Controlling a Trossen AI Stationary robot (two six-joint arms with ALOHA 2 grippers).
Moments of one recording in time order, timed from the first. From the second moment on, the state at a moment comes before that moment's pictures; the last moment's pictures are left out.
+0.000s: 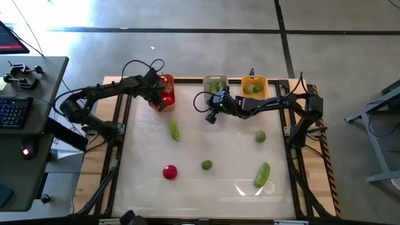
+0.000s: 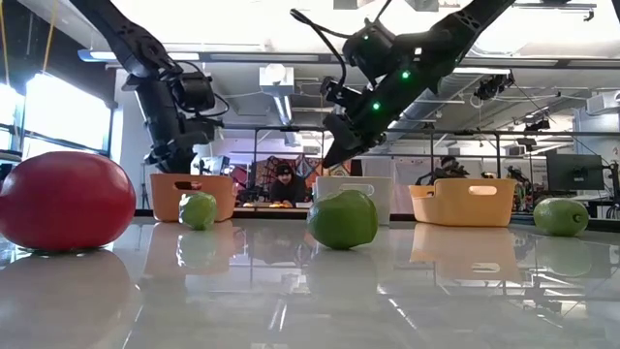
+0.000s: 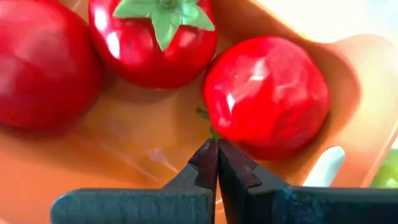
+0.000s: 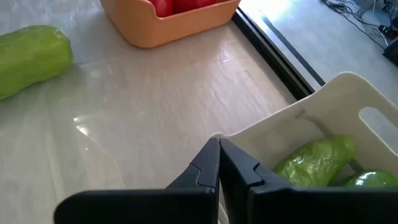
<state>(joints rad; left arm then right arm) 0.82 1.45 0.82 -0.56 0.07 0.08 -0.25 1.75 1.04 0.05 0.29 -0.03</state>
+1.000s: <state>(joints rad) 0.78 1.17 0.58 -0.09 0.08 0.10 -0.01 1.67 1.04 -0.19 0.18 0.06</state>
